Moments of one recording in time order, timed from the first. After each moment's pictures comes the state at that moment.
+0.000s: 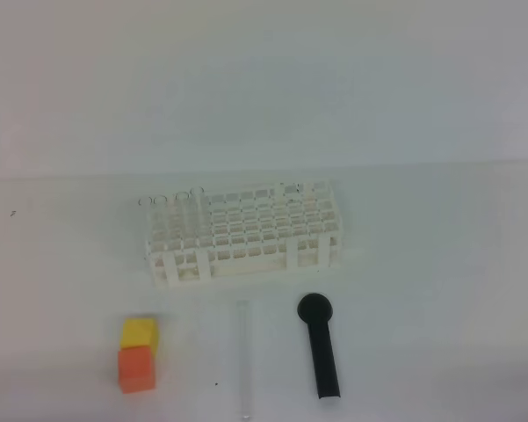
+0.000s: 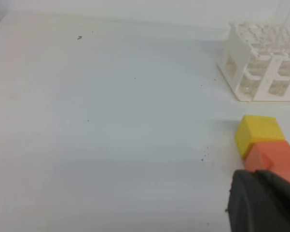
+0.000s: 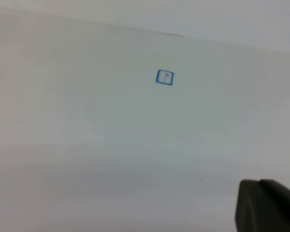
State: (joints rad) left arm -0.09 -0.03 0.03 0.10 0.33 -0.10; right arm -0.04 -0.01 0.02 -0.11 0.36 -0.09
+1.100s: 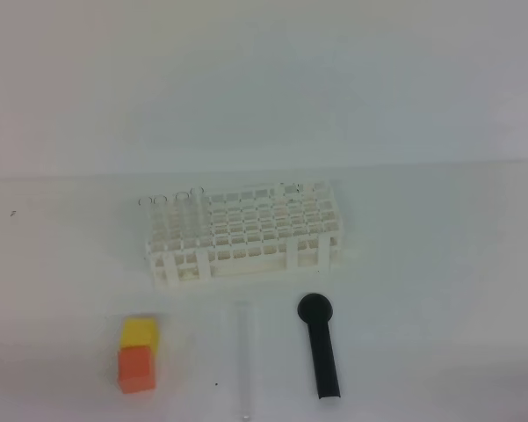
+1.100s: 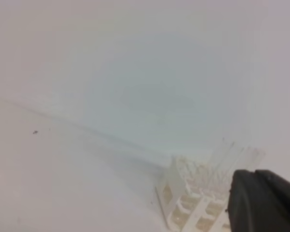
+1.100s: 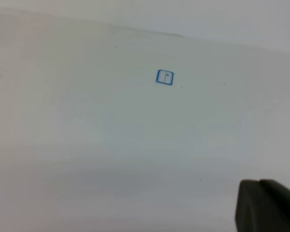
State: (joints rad) left arm -0.09 -0.03 0.03 -0.13 0.00 -0.17; right arm -0.04 -0.01 0.02 -0.11 0.36 -0.09
